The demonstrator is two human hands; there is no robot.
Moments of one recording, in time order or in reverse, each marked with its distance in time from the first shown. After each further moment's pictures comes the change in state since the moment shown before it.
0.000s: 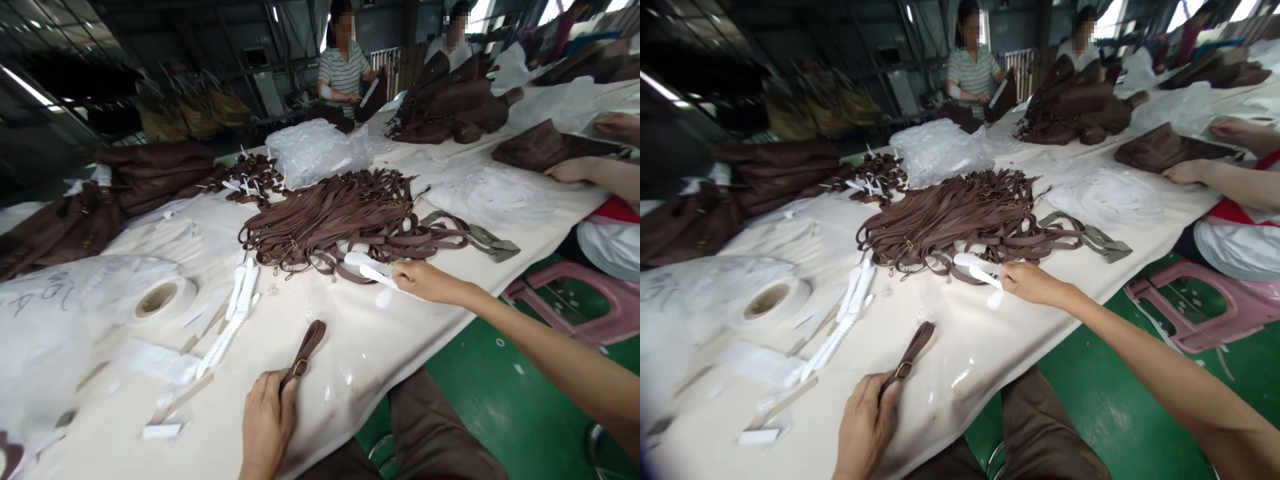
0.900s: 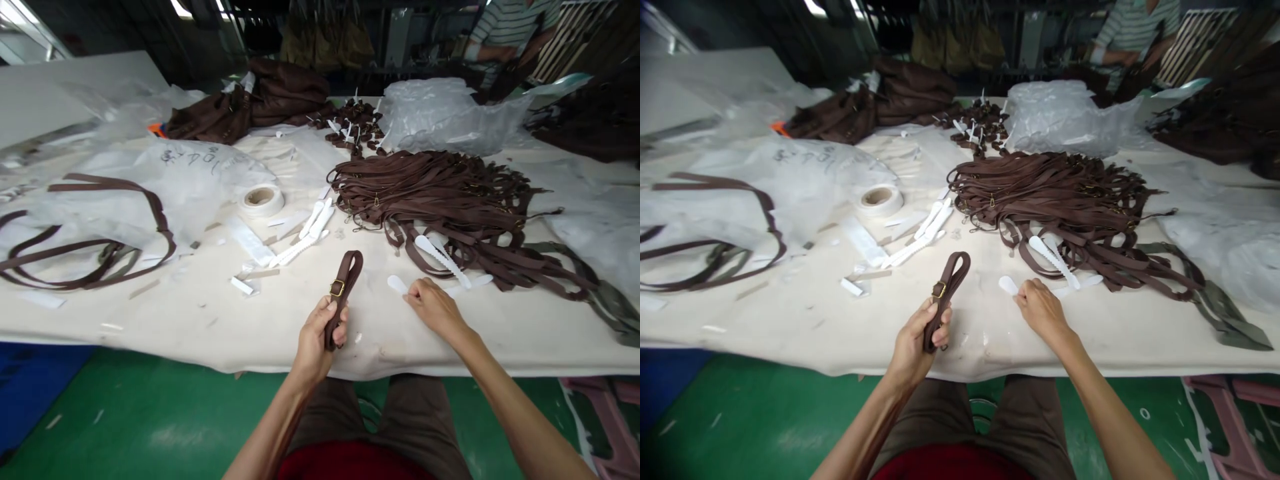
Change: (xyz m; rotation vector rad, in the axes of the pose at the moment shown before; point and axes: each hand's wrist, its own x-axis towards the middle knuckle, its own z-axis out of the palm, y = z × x) left_hand 0.004 0.087 -0.008 -1.660 0.170 -0.842; right_hand 0.011 -0.054 0.092 -0.109 -0.142 0.074
